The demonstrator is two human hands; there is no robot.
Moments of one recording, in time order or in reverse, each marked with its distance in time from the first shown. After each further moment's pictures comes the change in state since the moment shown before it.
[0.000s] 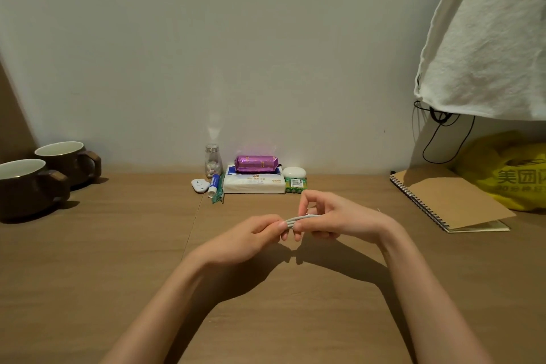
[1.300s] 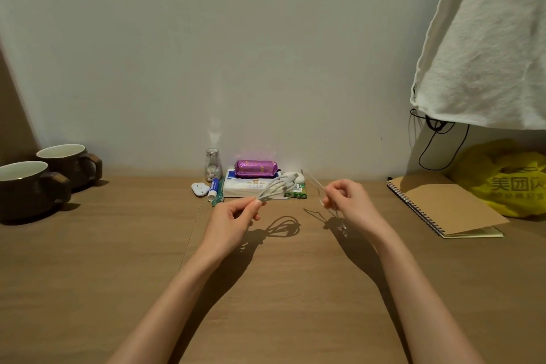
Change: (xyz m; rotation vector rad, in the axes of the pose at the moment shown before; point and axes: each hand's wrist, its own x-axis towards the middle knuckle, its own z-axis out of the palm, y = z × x) left_hand 0.001 -0.011 -0.004 -0.270 0.648 -0.098; right_hand 0.018 0.032 -0.018 0.031 0.761 0.029
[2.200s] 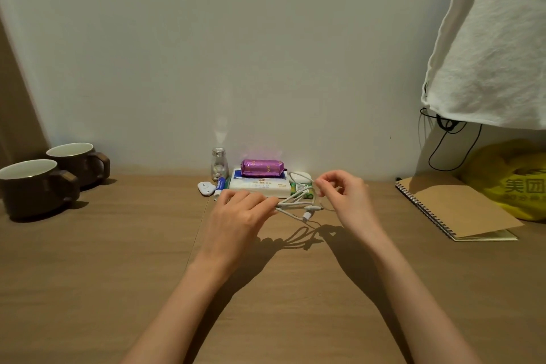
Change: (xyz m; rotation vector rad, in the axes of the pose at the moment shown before) left_hand 0.004 -0.009 -0.005 1.030 0.231 0.857; right_hand -0.010 -0.019 0.022 -0.143 0.146 -0.259
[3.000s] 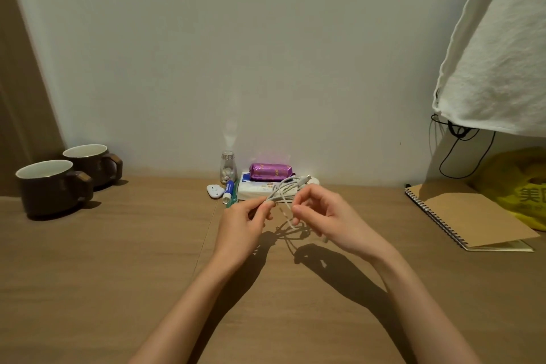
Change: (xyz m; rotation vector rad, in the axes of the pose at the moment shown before) left_hand 0.004 0.006 0.000 -0.733 -0.154 -0.742; right_hand -0.021 -0.037 0.003 0.283 -0.541 -0.097
